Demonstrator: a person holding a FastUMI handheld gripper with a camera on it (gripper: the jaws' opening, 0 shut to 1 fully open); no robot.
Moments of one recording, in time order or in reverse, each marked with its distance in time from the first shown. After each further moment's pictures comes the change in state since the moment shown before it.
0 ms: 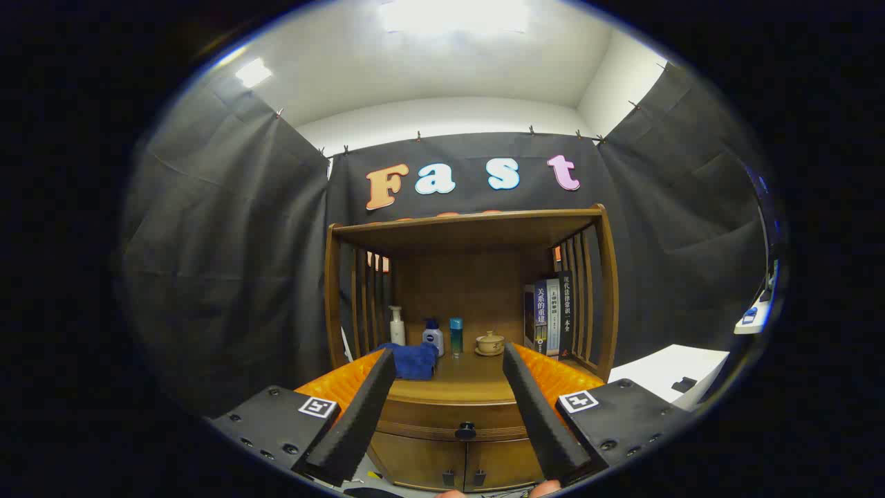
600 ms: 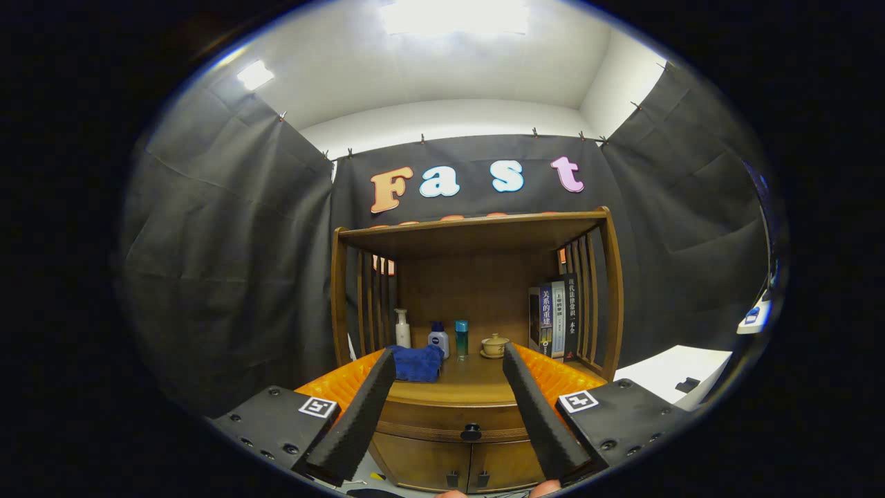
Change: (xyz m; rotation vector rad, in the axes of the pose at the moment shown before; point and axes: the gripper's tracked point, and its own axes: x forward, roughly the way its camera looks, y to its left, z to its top) arm -0.002 0.010 0.008 0.005 -0.015 0.018
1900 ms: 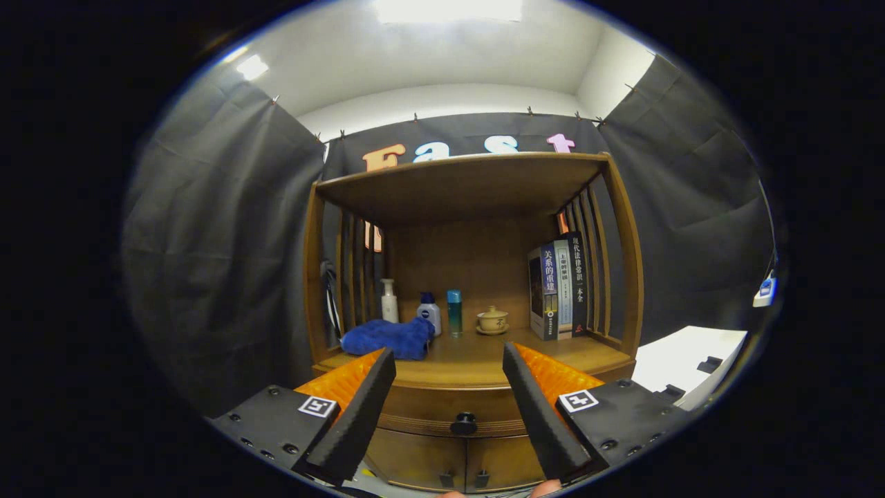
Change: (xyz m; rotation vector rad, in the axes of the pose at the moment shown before) arm 0.061 -0.032 -0.117 -0.016 0.101 -0.026
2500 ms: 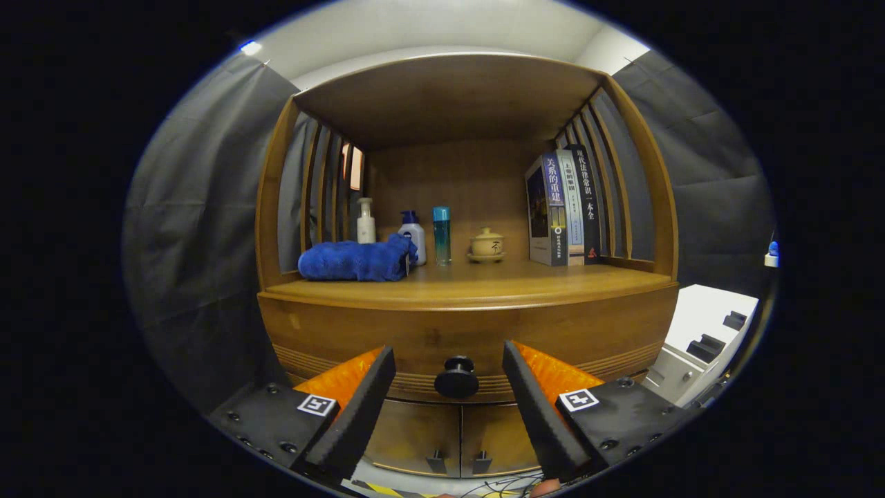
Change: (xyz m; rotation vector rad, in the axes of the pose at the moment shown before) arm 0.065 -0.007 -0.148 0.019 0.212 -0.045
